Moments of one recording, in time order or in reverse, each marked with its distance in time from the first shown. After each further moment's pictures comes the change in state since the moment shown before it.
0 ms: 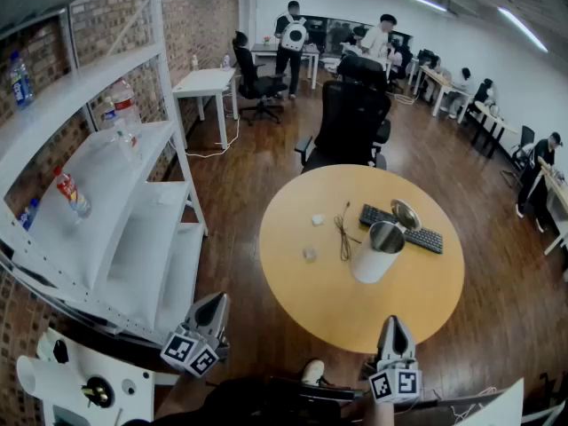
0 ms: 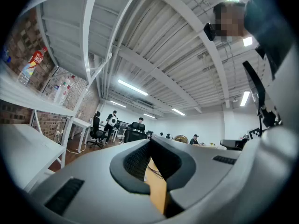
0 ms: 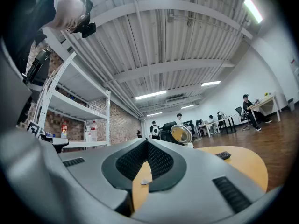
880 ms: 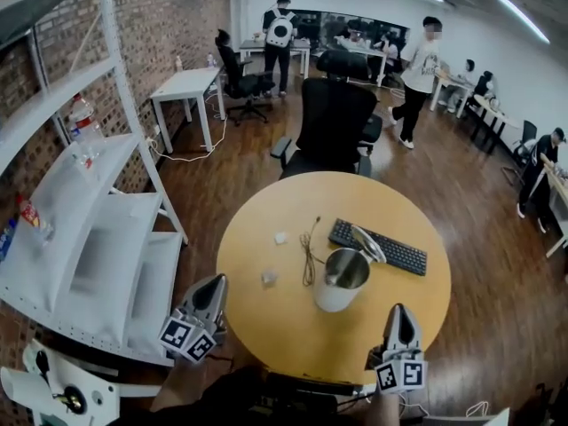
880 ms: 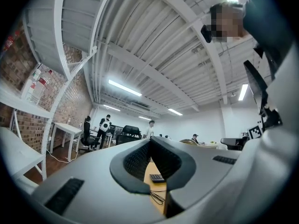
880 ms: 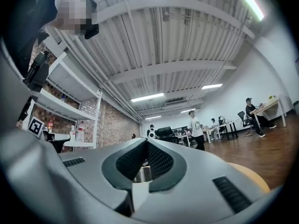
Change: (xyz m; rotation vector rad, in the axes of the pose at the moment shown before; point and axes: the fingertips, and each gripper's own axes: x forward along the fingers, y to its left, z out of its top) left arm 0.205 -0.060 0.001 0.072 -0.040 -0.050; right arm 0.107 -0.174 0.035 -0.009 -0.044 0.021
